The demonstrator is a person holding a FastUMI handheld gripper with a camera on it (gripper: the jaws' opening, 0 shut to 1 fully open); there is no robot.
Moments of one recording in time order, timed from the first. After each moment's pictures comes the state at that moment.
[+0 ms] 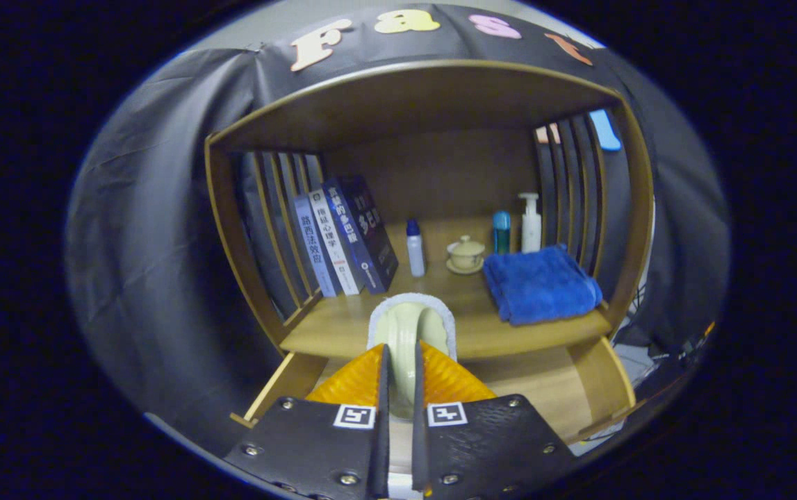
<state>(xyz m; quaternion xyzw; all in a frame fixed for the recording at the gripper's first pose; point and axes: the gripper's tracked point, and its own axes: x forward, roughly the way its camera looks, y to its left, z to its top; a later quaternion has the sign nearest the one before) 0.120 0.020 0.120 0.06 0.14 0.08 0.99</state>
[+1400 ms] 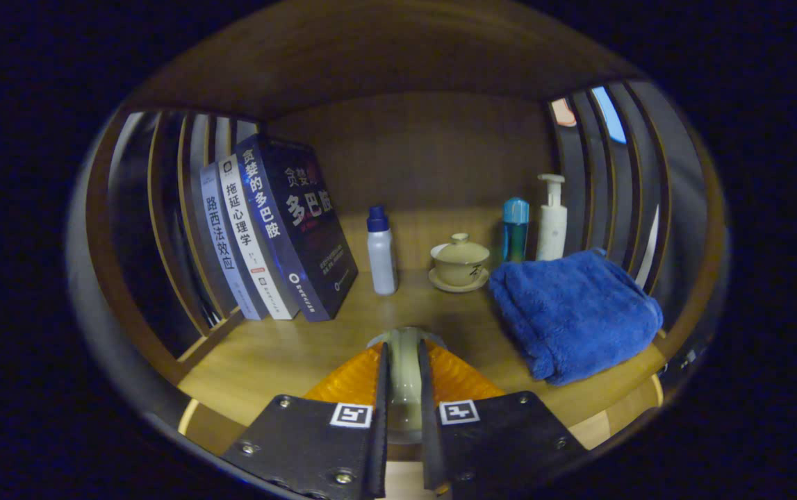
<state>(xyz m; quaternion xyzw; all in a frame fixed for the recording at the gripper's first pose) 0.300 0.016 0.047 0.03 0.14 0.01 0.99</state>
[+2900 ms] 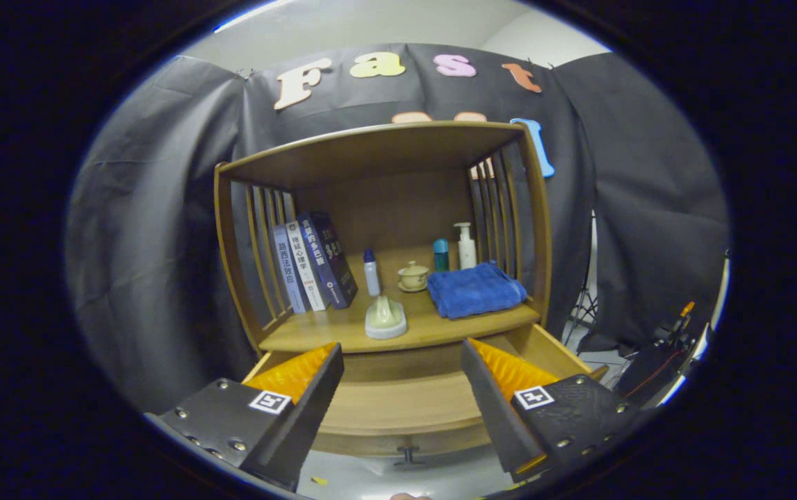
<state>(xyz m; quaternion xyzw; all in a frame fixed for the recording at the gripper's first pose) 0.011 -0.031 0.095 0.08 0.06 -0.02 1.00</state>
